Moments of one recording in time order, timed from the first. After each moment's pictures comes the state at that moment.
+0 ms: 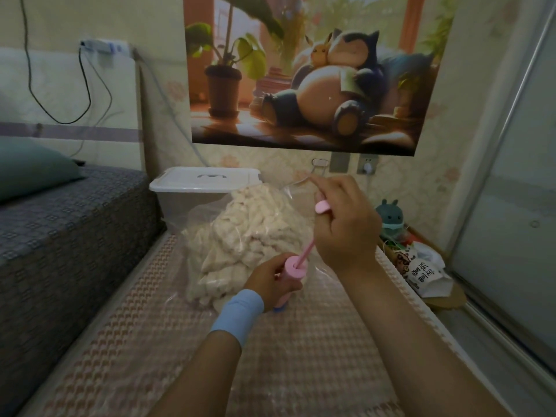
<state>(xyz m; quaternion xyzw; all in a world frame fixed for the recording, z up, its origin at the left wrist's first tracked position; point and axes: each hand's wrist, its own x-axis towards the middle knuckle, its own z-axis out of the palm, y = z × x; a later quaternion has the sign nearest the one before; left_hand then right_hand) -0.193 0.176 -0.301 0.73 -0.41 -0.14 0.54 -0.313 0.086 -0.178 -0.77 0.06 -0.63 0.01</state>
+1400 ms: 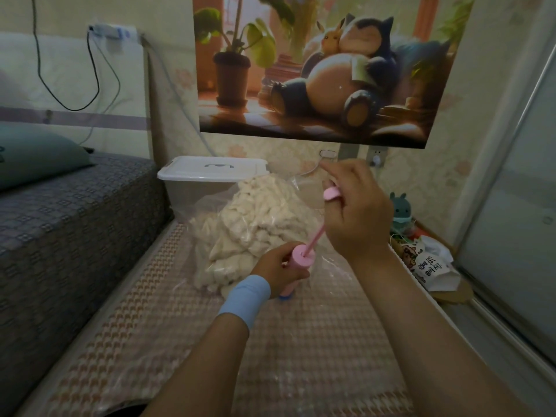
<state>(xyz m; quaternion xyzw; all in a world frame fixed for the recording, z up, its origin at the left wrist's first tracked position) -0.190 0.177 -0.299 0.72 -0.40 -0.15 0.54 -0.315 0.090 -0.173 -0.77 0.03 -0.64 0.01</state>
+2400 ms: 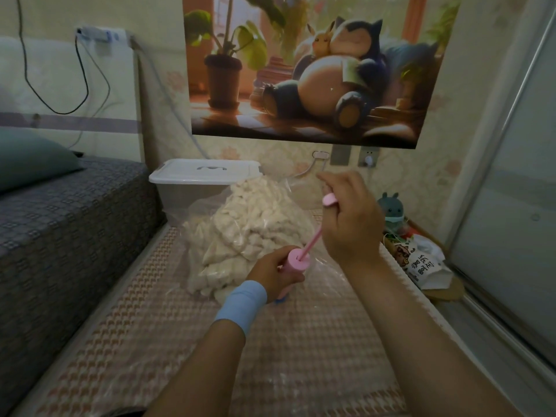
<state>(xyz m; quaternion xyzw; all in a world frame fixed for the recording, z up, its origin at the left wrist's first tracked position) -0.193 0.173 -0.306 0.73 -0.40 -0.14 0.54 -0.317 0.083 -0.185 -0.78 0.07 -0.63 0.04</state>
